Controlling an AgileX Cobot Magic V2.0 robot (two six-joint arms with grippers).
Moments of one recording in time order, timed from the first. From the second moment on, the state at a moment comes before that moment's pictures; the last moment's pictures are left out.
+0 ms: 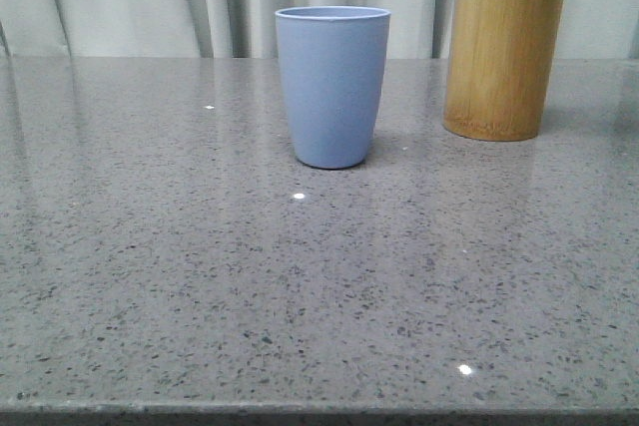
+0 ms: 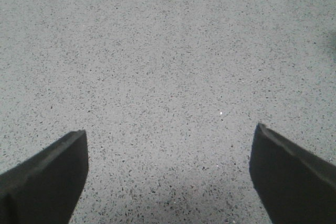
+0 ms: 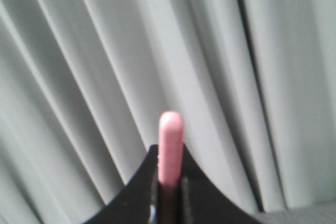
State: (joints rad) left arm -0.22 0.66 -0.78 0.08 0.78 -0.11; right arm 0.22 1.21 -1.12 0.19 -0.23 0.24
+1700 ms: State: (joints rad) left arm -0.22 0.66 -0.78 0.08 0.78 -0.11; right arm 0.53 1.42 -1.17 0.10 0.03 0.23
